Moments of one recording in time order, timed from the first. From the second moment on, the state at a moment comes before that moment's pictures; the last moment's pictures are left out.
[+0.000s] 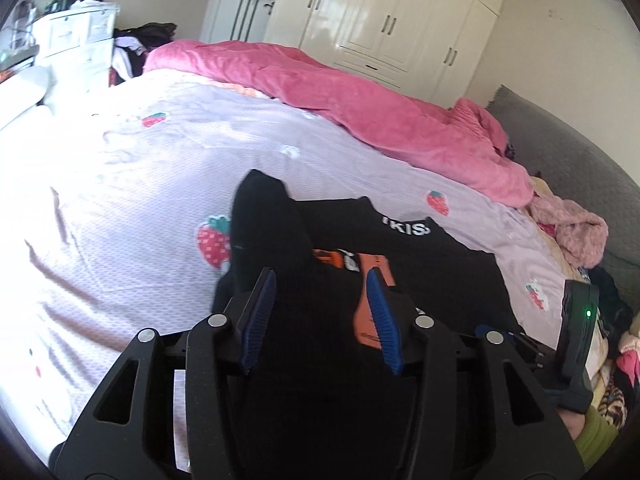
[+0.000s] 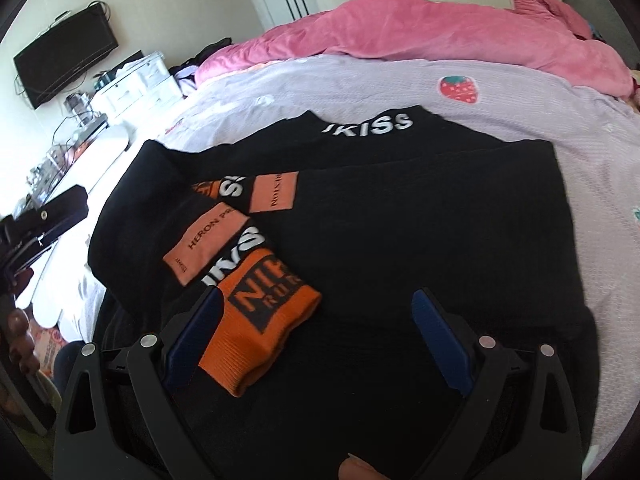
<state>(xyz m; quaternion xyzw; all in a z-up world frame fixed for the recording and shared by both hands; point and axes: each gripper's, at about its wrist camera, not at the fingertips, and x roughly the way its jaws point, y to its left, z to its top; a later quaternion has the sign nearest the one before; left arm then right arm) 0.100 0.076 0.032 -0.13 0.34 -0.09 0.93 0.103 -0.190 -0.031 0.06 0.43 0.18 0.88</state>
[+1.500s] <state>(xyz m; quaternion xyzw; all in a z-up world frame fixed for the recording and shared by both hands) 0.108 0.086 0.022 -0.14 0.35 -0.07 0.93 0.140 -0.251 0.017 -0.02 0.33 0.10 0.94</state>
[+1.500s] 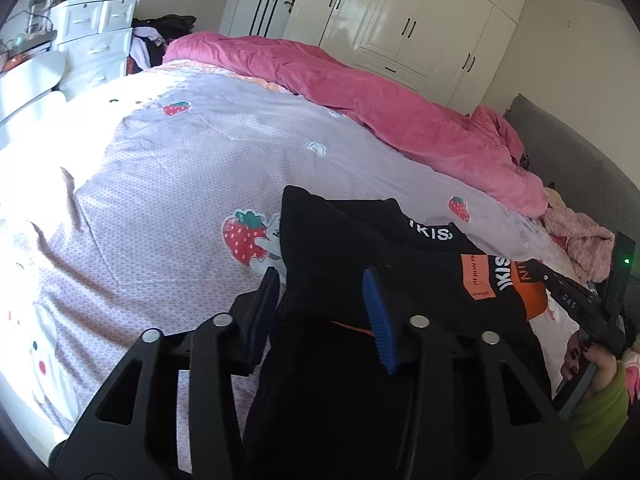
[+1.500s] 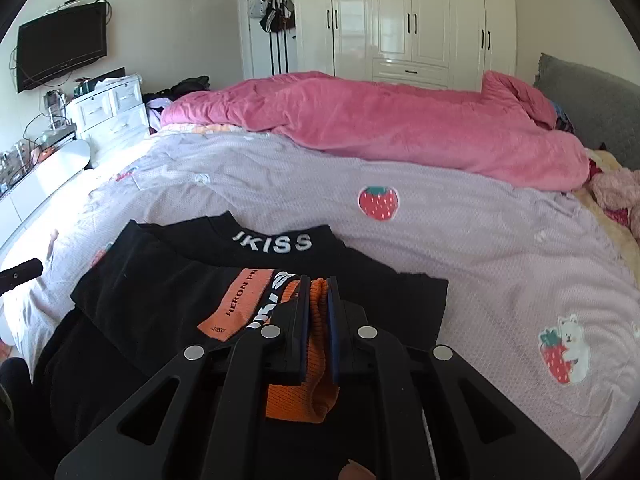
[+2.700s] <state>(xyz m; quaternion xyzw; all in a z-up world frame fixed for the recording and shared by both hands) 0.150 0.049 -0.039 -0.10 0.41 -0.09 0.90 0.126 -0.259 -0.032 0.02 0.41 0.10 0.90</state>
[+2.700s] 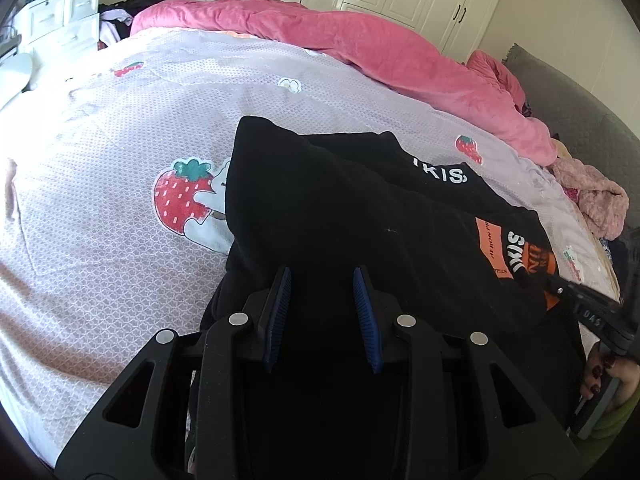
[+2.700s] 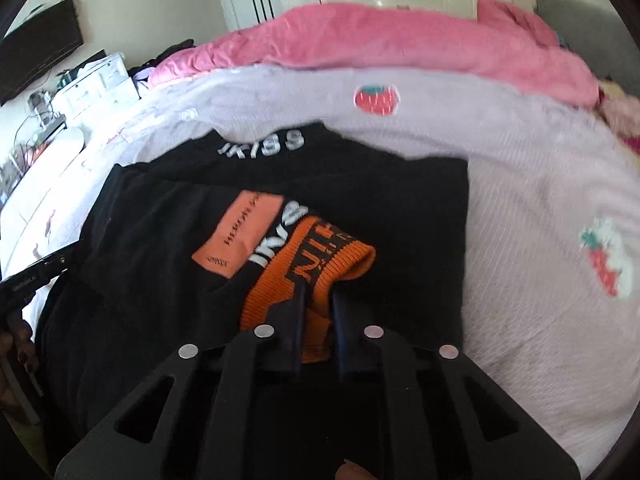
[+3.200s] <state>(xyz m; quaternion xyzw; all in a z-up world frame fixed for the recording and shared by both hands) 0.140 0.051 -0.032 -0.10 0.40 -0.09 0.91 0.118 -0.275 -0.009 0.00 0.38 0.05 0.92</state>
